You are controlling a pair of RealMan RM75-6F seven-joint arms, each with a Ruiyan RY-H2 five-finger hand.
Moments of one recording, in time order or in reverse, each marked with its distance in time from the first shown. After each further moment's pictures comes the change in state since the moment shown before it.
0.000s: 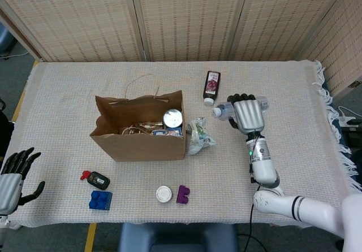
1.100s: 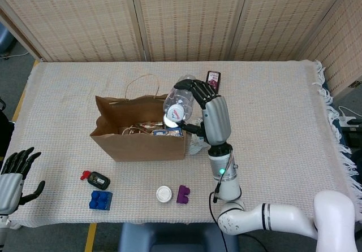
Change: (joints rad) left arm 0.000 -0.004 -0.004 -0.004 -0.005 0.001 0.023; right arm 0.124 -0.274 0.215 -0.204 -0.367 0.267 0.398
